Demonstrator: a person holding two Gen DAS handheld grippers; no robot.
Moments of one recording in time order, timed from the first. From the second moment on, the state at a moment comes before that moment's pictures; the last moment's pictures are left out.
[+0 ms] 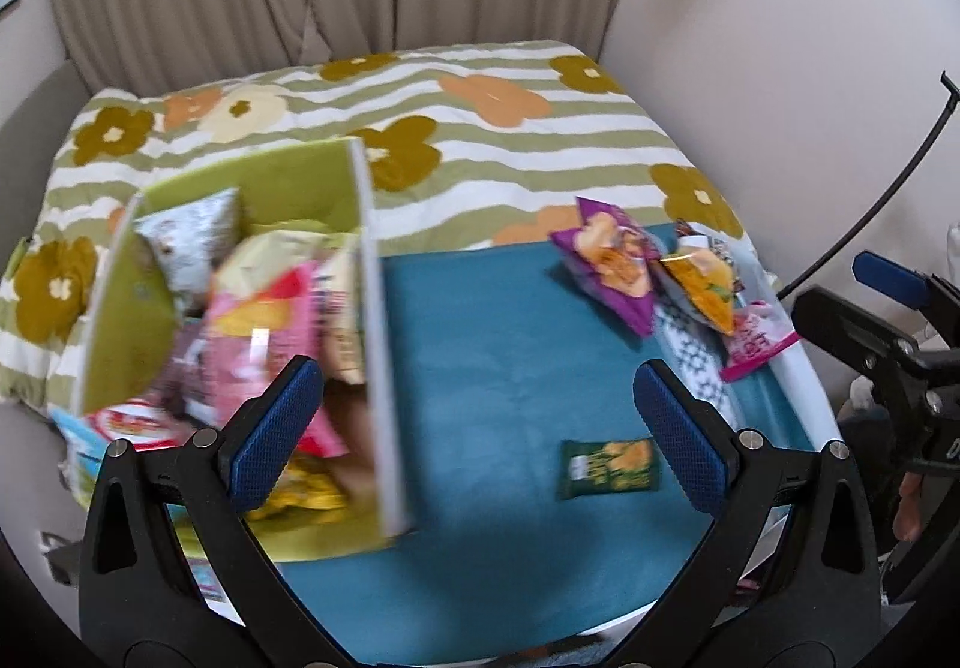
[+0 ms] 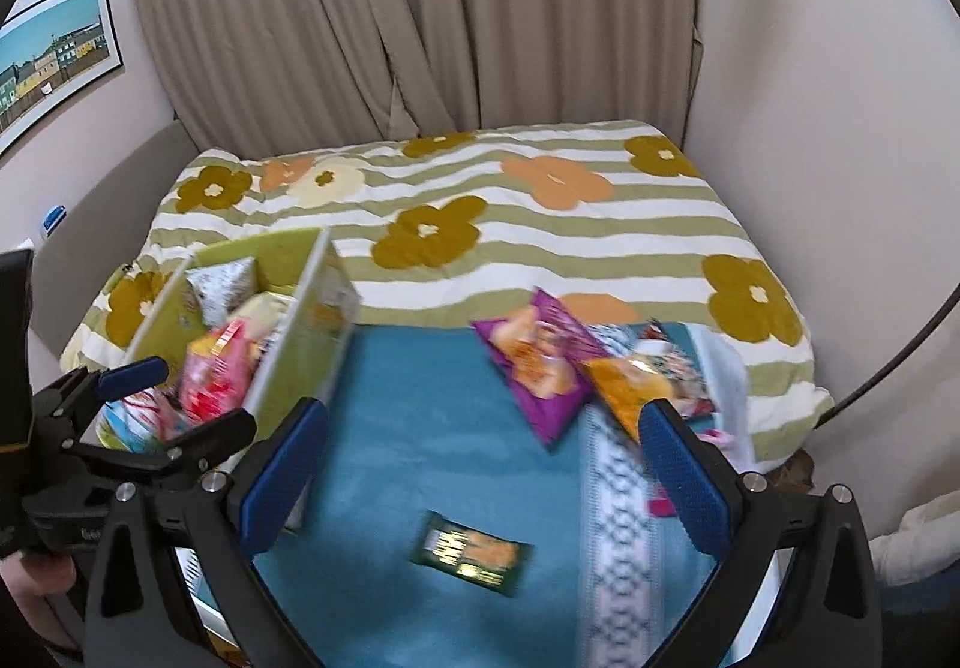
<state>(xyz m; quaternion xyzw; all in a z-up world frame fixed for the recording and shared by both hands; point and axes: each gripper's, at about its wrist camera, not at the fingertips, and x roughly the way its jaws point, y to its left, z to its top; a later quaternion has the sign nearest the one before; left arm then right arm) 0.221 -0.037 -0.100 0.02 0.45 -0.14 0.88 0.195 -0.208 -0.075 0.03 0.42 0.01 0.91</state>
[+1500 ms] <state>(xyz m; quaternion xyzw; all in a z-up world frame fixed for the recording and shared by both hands) 0.414 -0.234 -0.265 0.16 0.58 -0.34 0.72 0.327 -0.385 -0.240 0.29 0.57 -0.12 0.76</state>
